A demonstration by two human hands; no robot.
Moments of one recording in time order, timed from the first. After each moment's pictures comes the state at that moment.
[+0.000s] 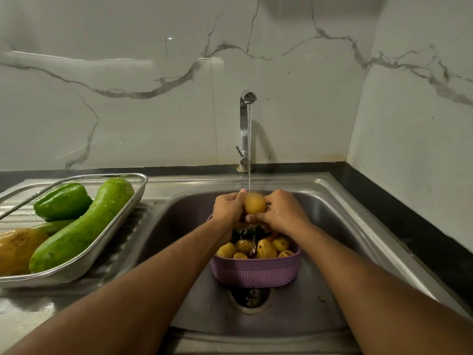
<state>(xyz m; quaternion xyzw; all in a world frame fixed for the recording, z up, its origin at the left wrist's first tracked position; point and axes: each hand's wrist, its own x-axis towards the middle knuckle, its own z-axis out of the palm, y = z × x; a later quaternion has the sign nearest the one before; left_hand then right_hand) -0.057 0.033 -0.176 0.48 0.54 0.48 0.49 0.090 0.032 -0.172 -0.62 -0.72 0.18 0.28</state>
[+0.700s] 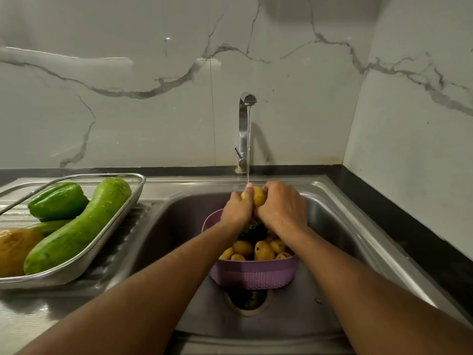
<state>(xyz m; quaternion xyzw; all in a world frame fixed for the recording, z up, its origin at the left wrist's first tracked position) -0.040 0.041 -0.180 0.57 0.58 0.43 0.41 0.071 0.012 -0.149 -0.67 -0.67 -0.01 0.31</state>
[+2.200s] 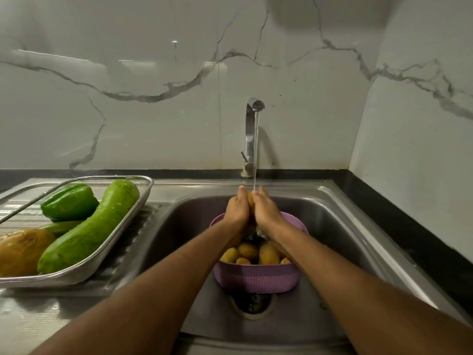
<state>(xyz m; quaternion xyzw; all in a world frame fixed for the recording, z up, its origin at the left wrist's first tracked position) -0.043 0.033 -0.165 0.46 0.50 0.51 0.53 0.035 0.005 -0.157 -0.56 -0.52 0.47 0.44</state>
